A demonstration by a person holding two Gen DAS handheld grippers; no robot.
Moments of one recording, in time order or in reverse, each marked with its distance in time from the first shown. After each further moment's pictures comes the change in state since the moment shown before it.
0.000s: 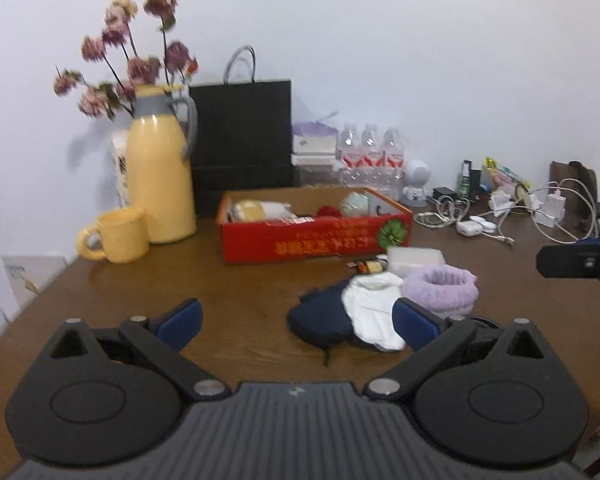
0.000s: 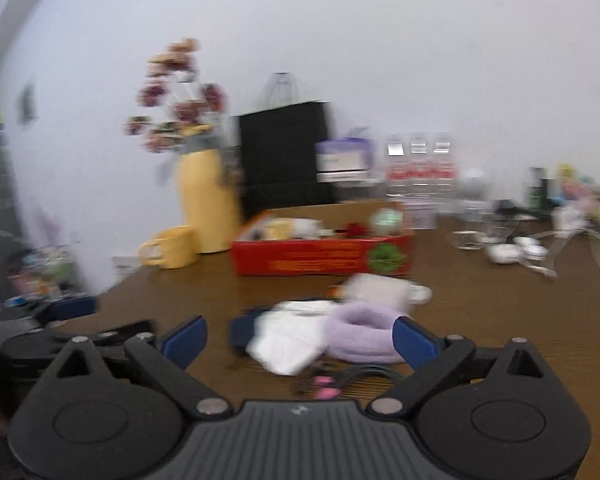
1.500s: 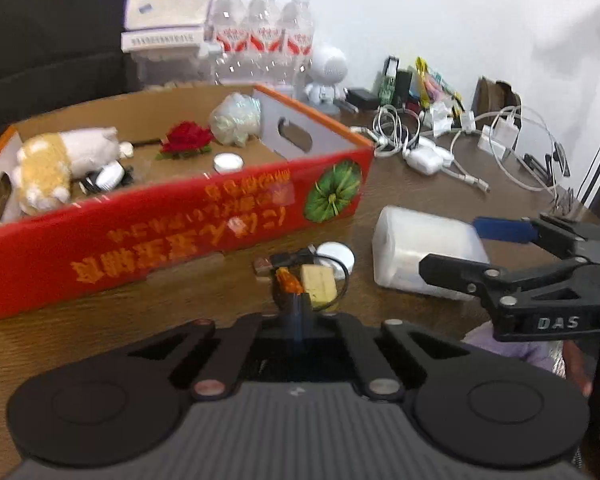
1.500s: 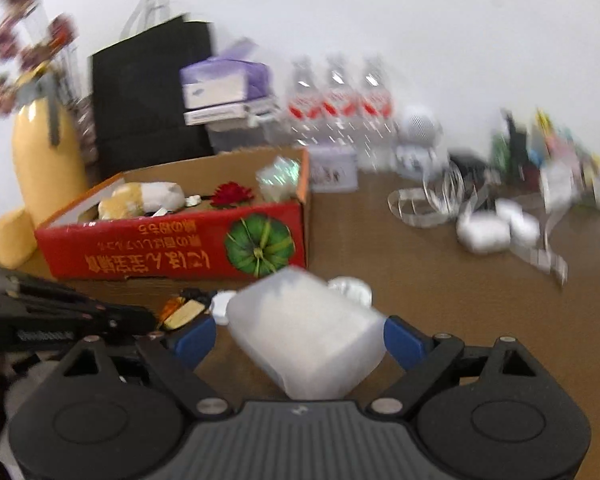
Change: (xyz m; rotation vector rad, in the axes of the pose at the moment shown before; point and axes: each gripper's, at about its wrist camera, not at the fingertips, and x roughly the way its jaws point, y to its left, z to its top) left arm 0.288 -0.030 0.055 0.091 0.329 -0.421; right arm 0.249 -0.094 0.020 -0.005 0.113 -0.180
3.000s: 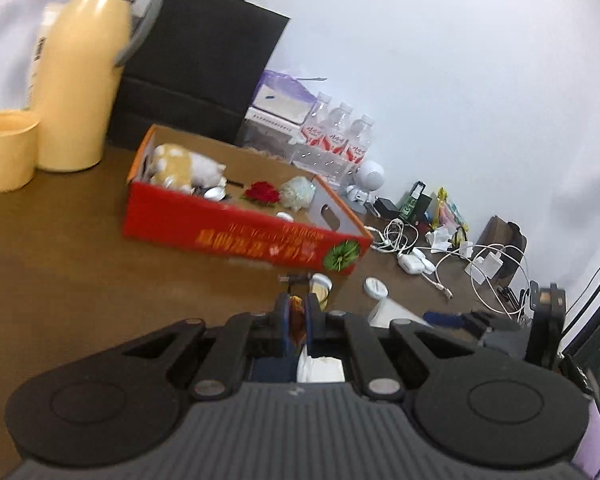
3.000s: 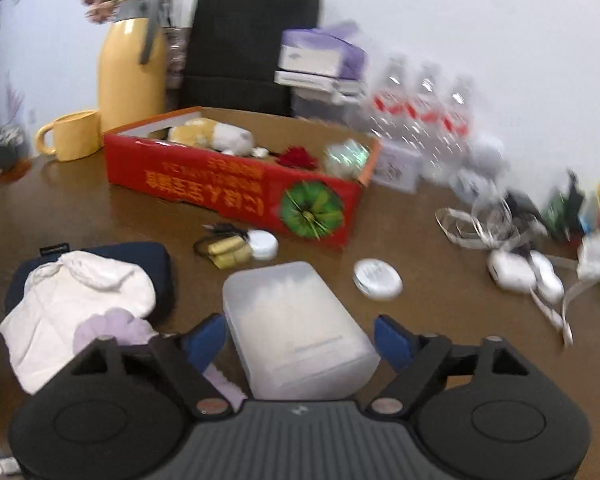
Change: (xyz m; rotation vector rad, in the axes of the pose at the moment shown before) left arm -0.173 0.008 -0.065 -0.376 -0.244 0.033; right arm -0.029 -0.005 -0.011 -0.272 0.093 0.109
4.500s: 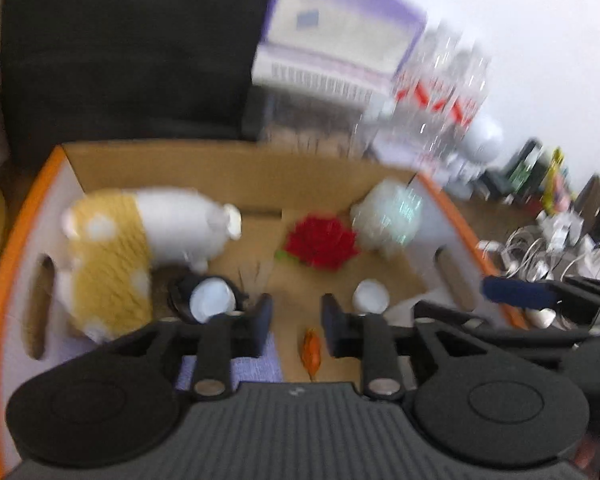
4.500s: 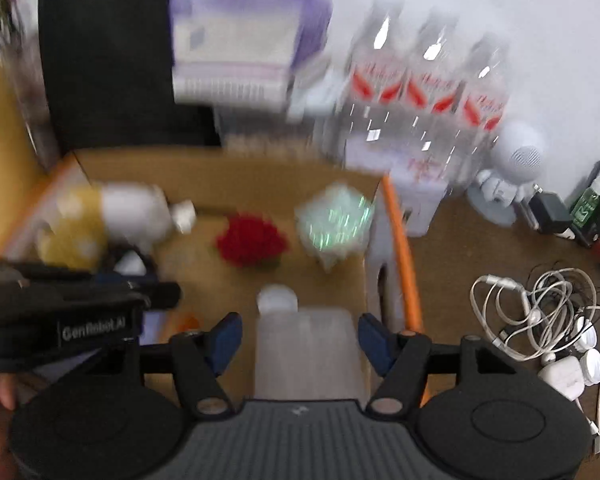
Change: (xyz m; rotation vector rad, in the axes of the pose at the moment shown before) left arm 0.274 0.020 0.153 0.084 0.267 0.171; right arm 0.162 -0.013 0.194 0.210 0.213 -0.117
